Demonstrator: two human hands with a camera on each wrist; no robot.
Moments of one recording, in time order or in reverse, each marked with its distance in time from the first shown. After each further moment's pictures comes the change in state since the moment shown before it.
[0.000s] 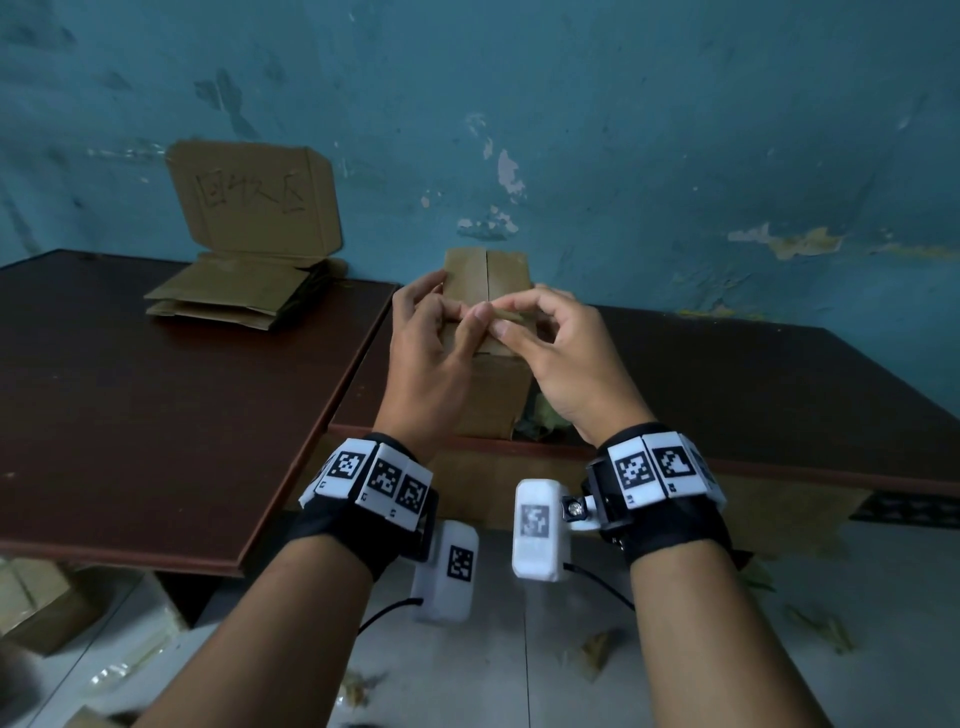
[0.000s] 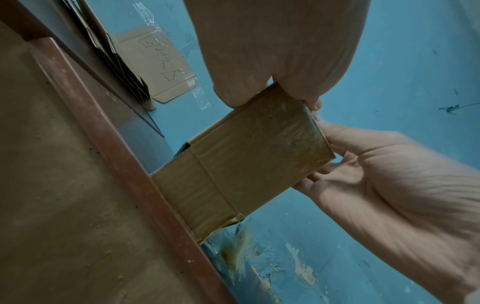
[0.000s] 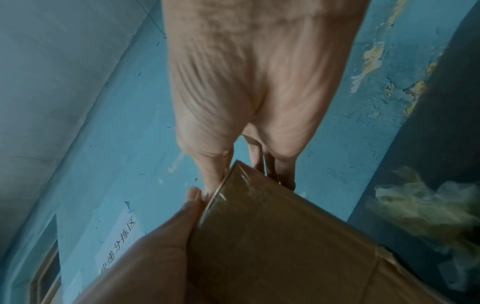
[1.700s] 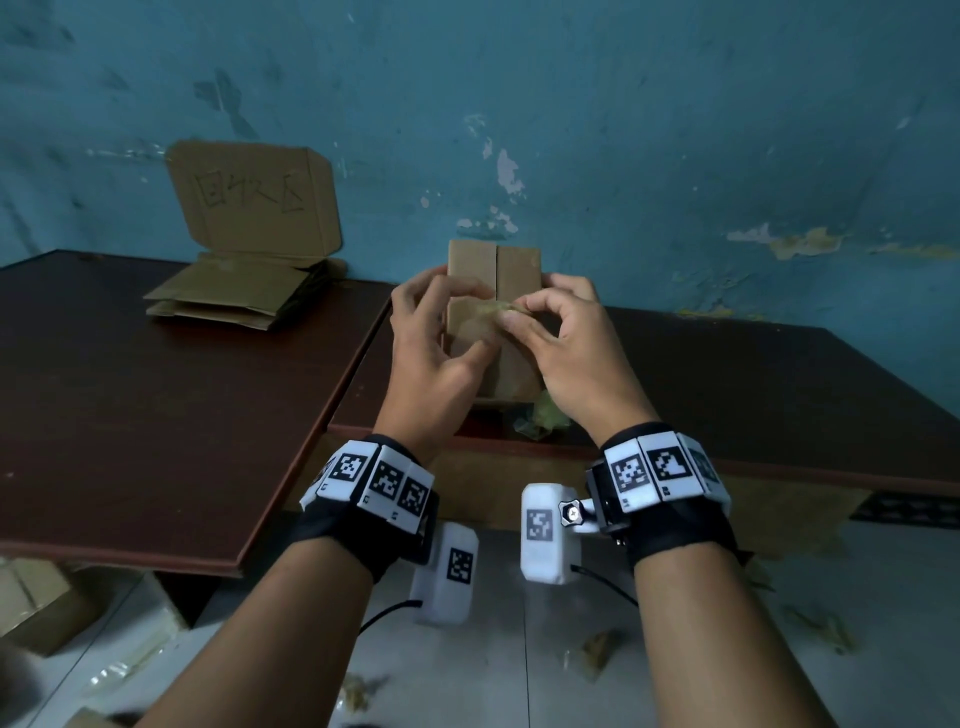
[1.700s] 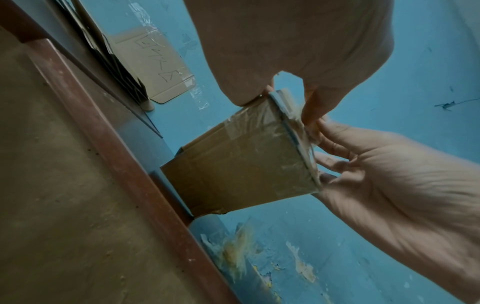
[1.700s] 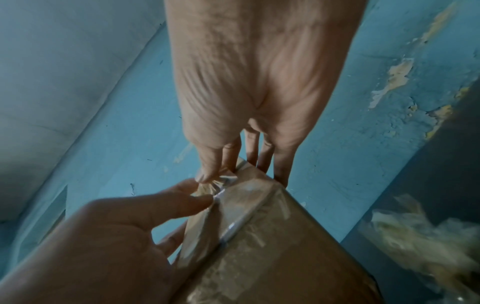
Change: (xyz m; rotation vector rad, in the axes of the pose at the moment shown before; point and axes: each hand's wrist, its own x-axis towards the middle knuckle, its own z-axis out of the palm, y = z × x) left_hand -0.003 -0.001 -0.002 -0.138 -0.074 0.064; right_hand 0.000 -0.009 -0.004 -0.137 0.043 0.047
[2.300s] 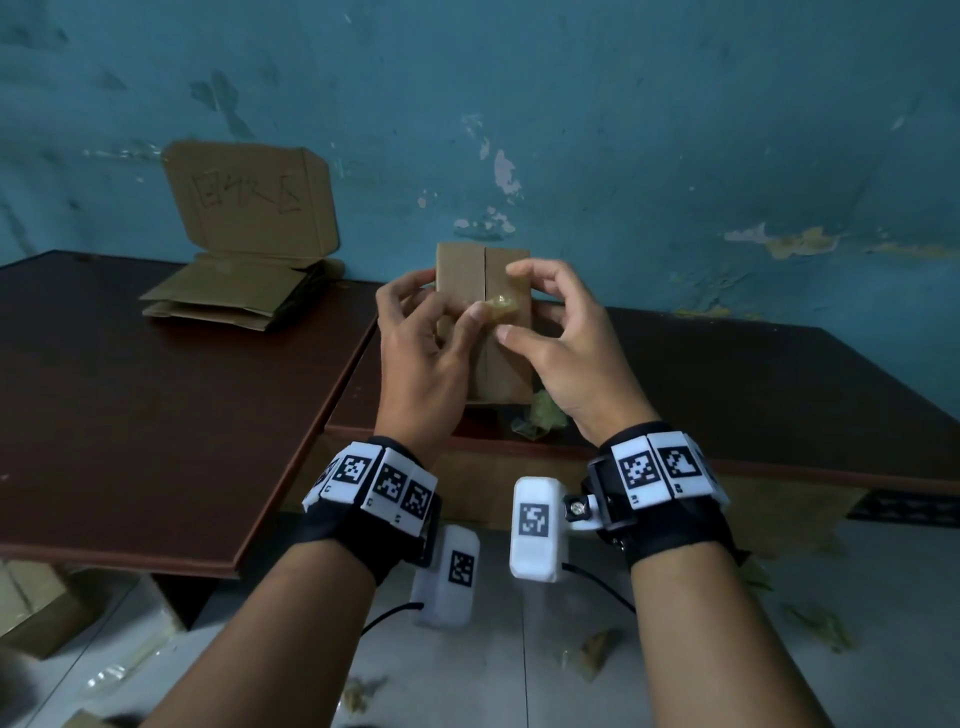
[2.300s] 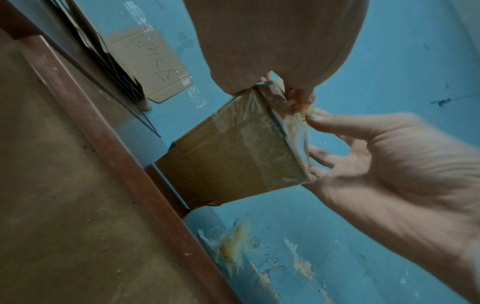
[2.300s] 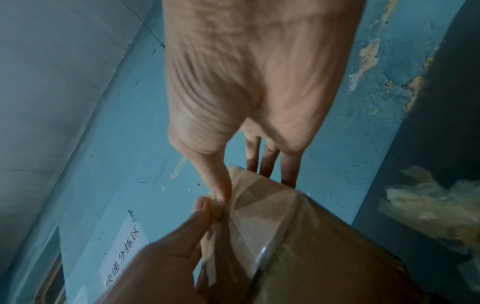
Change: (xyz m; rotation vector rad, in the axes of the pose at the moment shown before) left_hand 0.002 -0.012 0.005 0.079 0.151 0.017; right_hand -0.002 0.001 0.003 0.240 -0.023 -0.021
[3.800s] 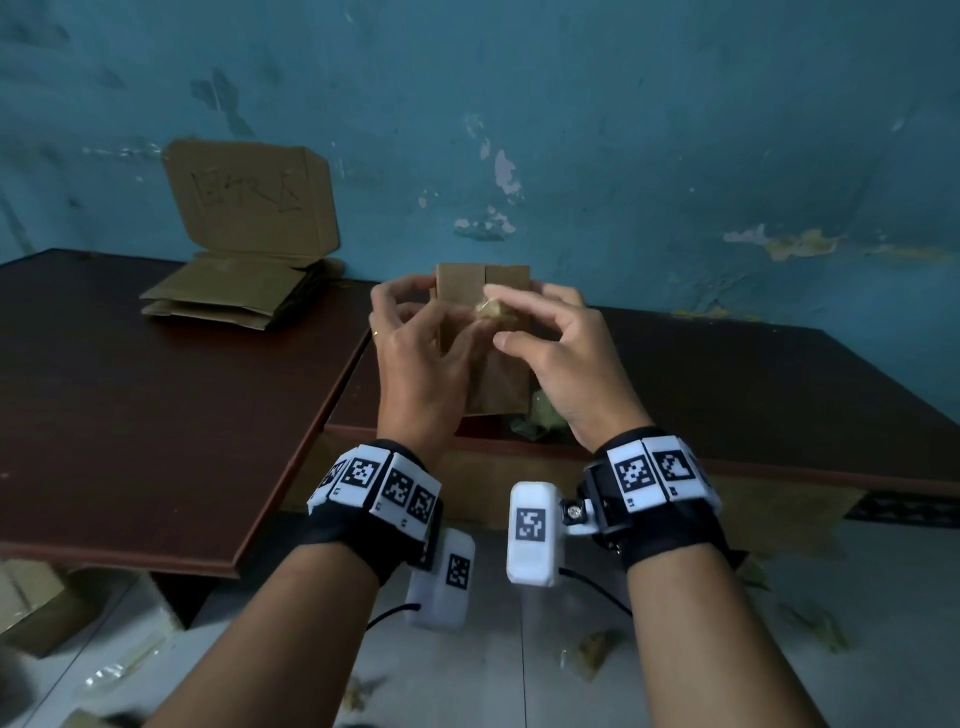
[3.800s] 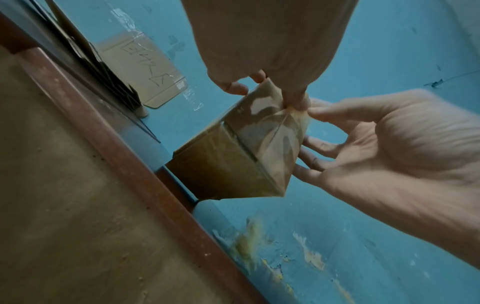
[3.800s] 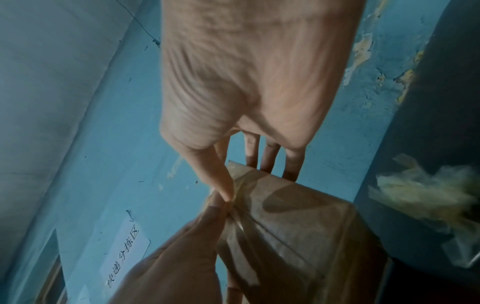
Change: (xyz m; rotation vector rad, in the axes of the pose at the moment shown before) left_hand -0.002 0.002 0.000 0.146 0.049 0.050; right_hand -0.008 -0.006 0.001 -0.010 -0.028 0.058
